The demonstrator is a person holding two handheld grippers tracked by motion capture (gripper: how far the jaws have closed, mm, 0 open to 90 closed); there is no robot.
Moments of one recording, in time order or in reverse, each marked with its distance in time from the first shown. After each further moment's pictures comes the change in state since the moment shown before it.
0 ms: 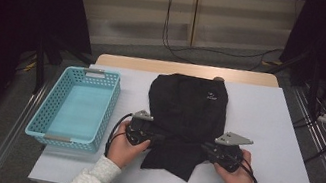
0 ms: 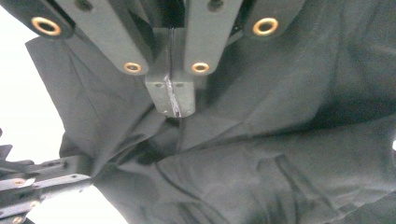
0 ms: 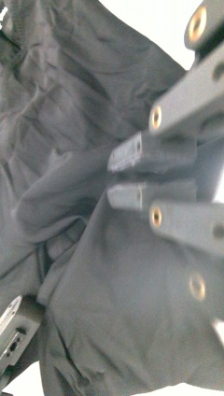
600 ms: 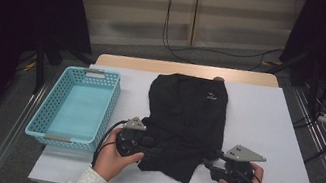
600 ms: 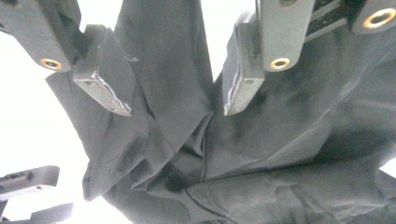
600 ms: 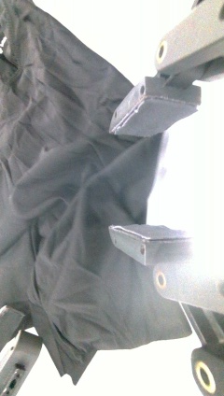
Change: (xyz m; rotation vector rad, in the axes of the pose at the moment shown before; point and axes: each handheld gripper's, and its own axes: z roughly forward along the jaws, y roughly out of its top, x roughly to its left) left arm -0.023 -0.019 -0.034 -0.001 0.034 0.091; right arm 0.018 -0.017 -0.043 -0.038 -0.026 0.010
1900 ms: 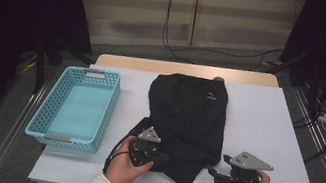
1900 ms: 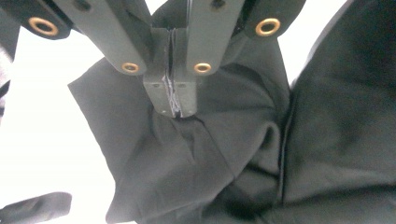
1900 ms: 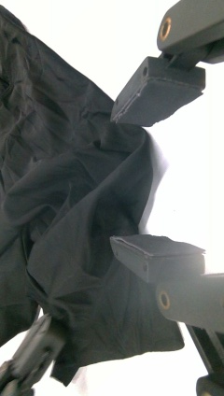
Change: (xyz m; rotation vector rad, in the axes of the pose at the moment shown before) left arm -0.032 0.005 0.019 0.064 -0.071 0.039; right arm 0.001 -0.012 -0.015 -0.006 -0.030 0.017
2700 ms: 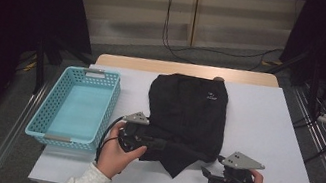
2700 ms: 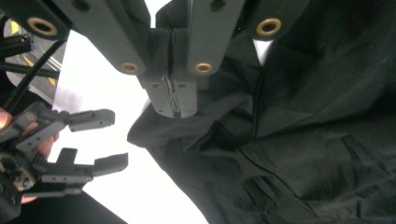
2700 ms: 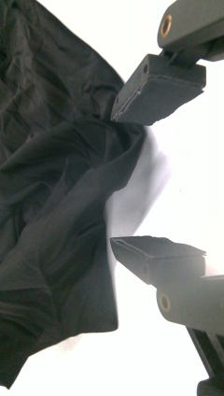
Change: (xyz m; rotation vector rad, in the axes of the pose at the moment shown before) left arm 0.016 0.020 -0.032 -0.115 -0.062 -0.079; right arm 0.010 0.001 0.010 0.022 0.033 -0.040
